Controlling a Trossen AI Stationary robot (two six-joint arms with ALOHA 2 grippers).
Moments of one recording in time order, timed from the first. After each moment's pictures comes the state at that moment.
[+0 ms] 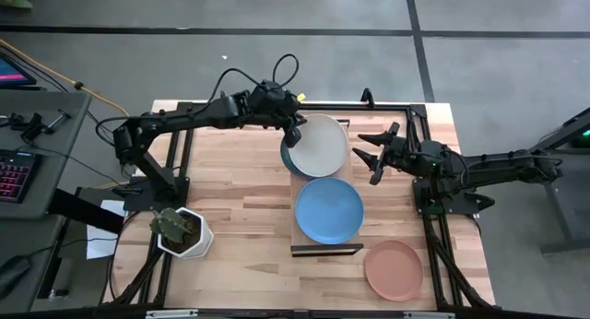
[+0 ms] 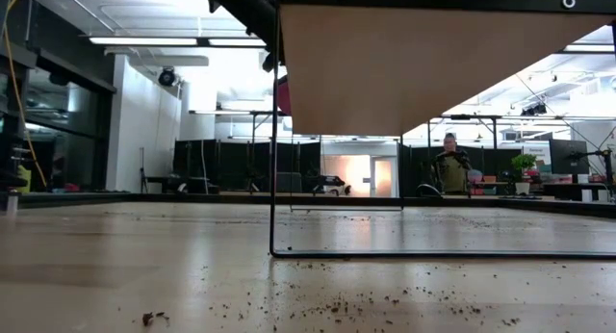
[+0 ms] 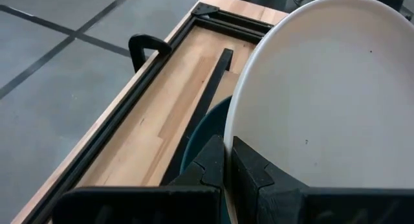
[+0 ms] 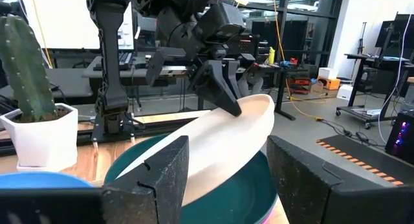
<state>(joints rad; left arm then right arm) 0.36 1.63 1.40 -0.34 0.02 -0.05 -0.02 0.70 0.41 0.35 0.37 -0.07</state>
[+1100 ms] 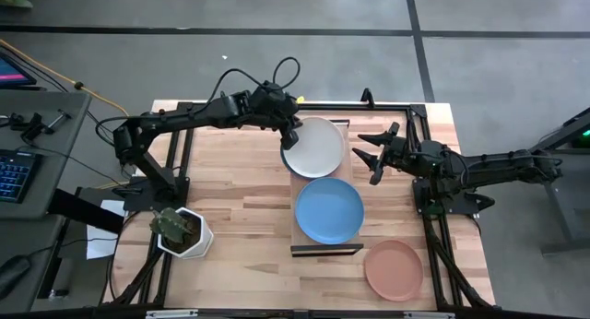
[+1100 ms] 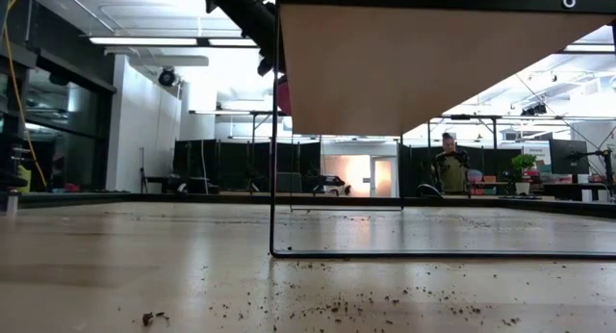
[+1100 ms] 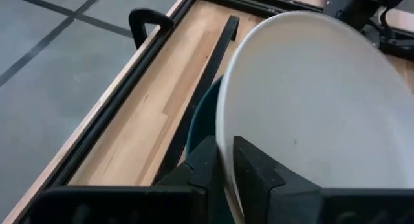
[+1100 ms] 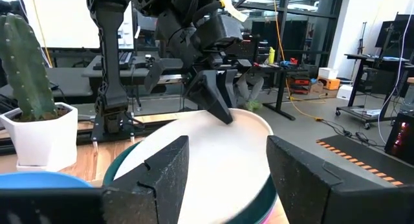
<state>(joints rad) 0.37 1.63 1.40 -0.43 0.02 -0.03 -0.02 0.70 0.41 0.35 0.37 -0.07</state>
